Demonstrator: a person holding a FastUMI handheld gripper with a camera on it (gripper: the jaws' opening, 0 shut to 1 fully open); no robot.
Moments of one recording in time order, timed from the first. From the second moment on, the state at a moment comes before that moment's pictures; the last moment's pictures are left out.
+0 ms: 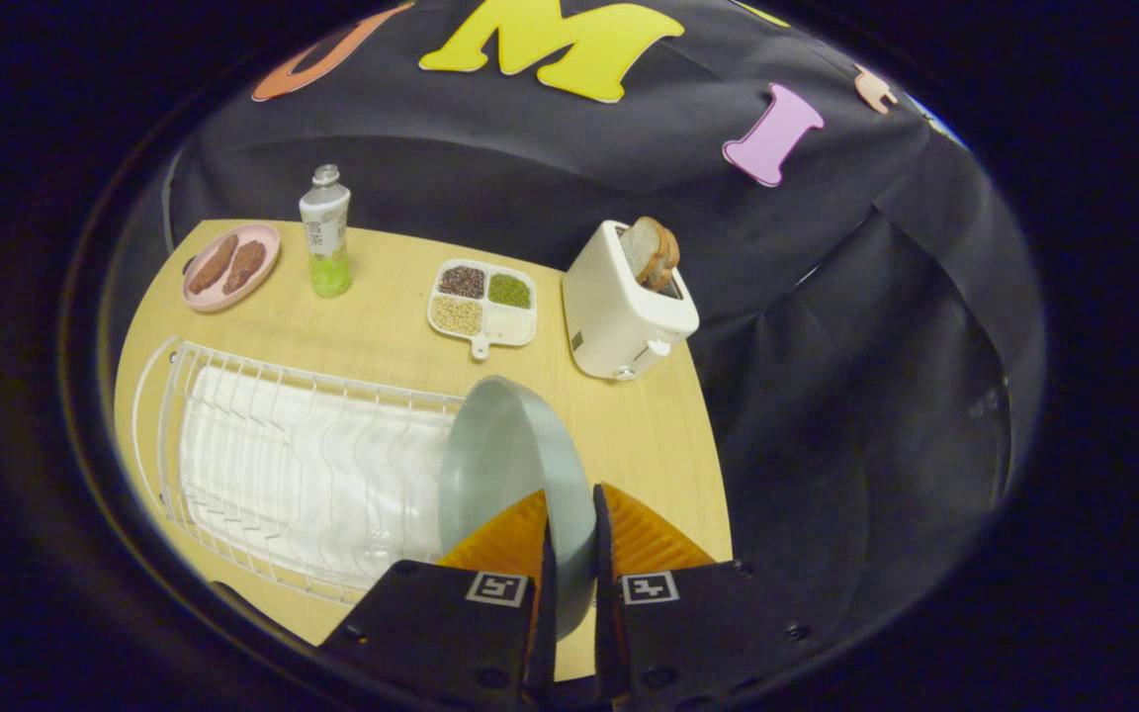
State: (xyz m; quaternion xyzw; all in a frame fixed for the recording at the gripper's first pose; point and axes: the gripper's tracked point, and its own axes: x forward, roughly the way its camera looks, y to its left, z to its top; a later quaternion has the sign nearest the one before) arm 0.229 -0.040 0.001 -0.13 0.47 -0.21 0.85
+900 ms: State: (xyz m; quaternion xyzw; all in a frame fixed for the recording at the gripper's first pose) arm 0.059 0.075 -0.055 0.03 0.36 -0.07 0.93
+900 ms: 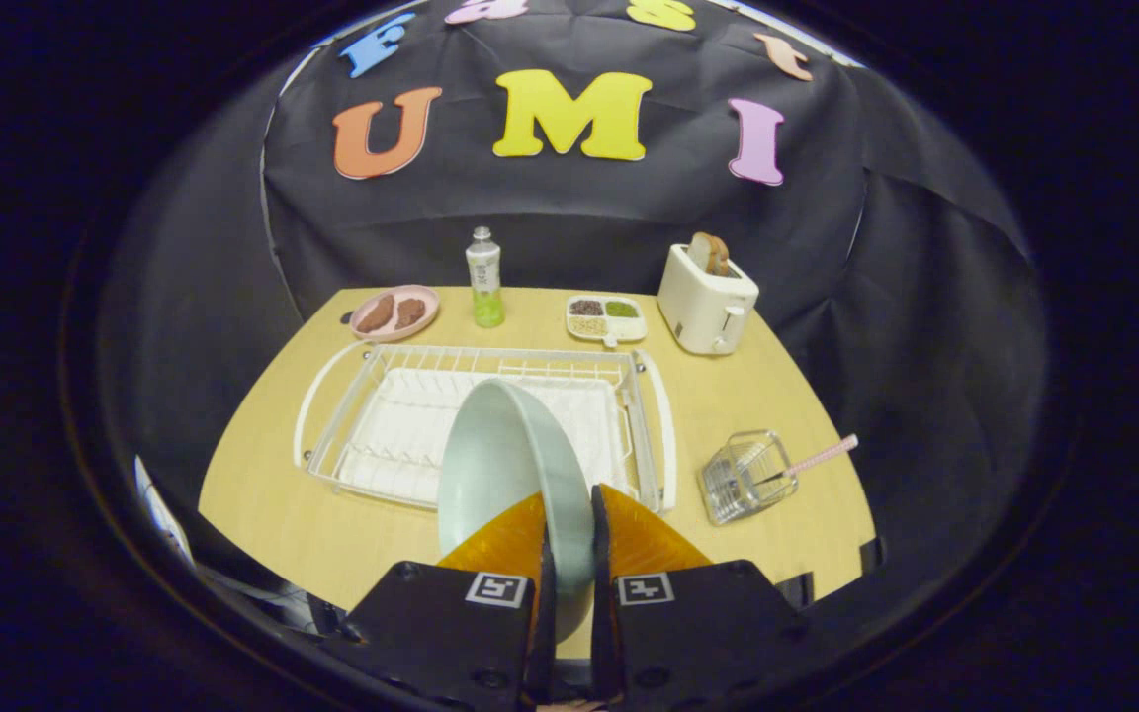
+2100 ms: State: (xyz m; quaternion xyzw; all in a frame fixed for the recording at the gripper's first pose) arm 0.011 0.017 -0.258 0.19 0.37 0.05 0.91
